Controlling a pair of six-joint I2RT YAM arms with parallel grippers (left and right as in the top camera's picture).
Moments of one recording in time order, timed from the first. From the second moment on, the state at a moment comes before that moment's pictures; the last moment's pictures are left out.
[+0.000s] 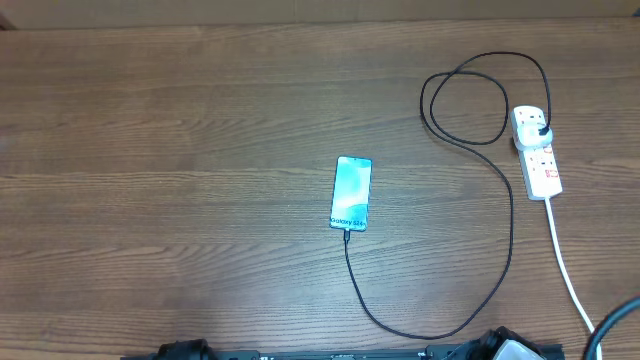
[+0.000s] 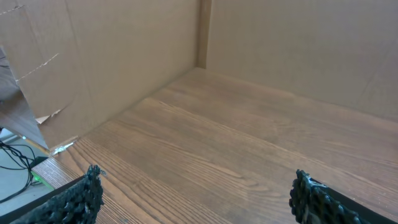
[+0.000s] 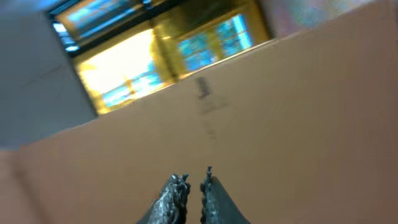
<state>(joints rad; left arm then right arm) 0.10 0.01 1.51 -1.69 -0.41 -0.15 -0.59 1.20 2.47 -0.98 -0.65 0.59</state>
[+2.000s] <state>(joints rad) 0.10 0.01 1.51 -1.69 -0.41 -0.15 -0.19 1.09 2.59 -1.64 -0.79 0.48</state>
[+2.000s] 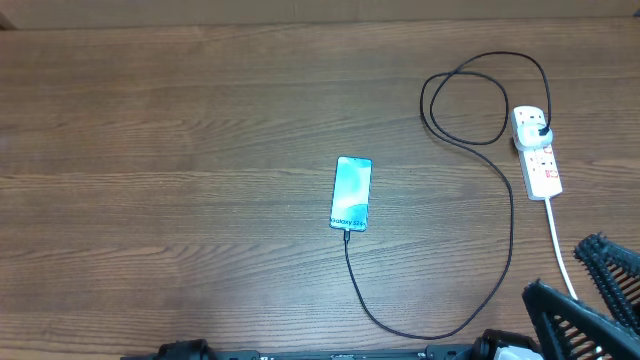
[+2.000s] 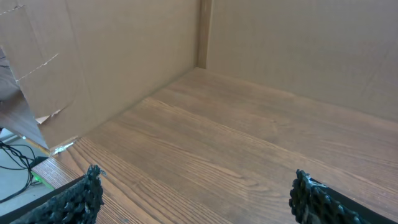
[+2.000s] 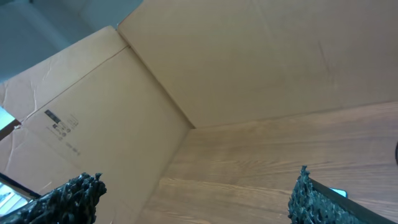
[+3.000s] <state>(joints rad) 0.10 0.01 1.51 -1.69 -0.41 -0.15 -0.15 0.55 1.26 -1.14 -0.61 -0.17</state>
